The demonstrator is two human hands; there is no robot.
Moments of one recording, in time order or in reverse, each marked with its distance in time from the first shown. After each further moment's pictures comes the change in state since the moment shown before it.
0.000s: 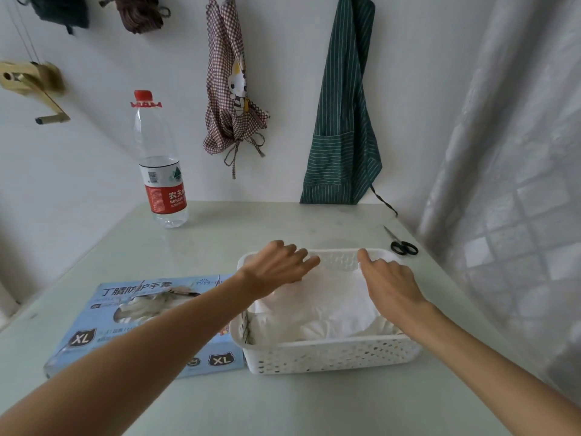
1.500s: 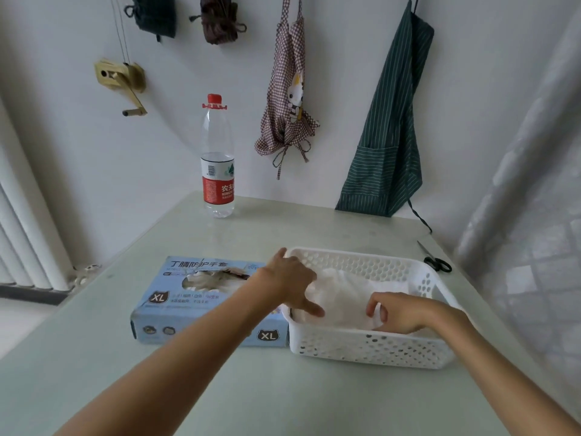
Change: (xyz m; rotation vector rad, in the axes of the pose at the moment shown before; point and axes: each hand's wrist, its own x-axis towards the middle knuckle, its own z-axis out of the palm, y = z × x) left_hand -0.060 -0.001 -0.044 -0.590 -0.539 -0.269; right_hand -0.007 -0.022 -0.021 0.403 -0.680 -0.174
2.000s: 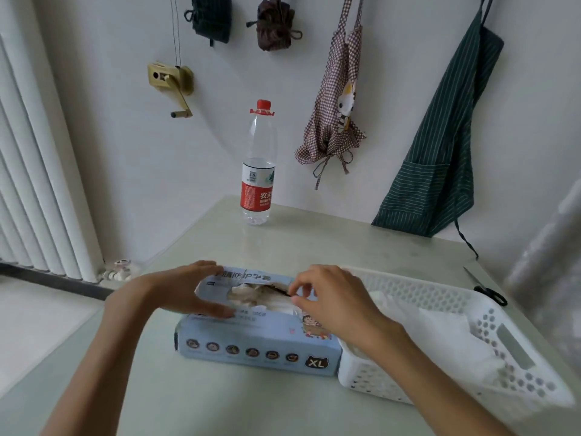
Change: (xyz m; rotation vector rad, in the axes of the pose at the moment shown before) left_hand -0.135 -0.162 0.045 -0.570 -0.116 -0.400; right_hand 0.009 -0.181 -0.006 0.058 0.647 -0.521
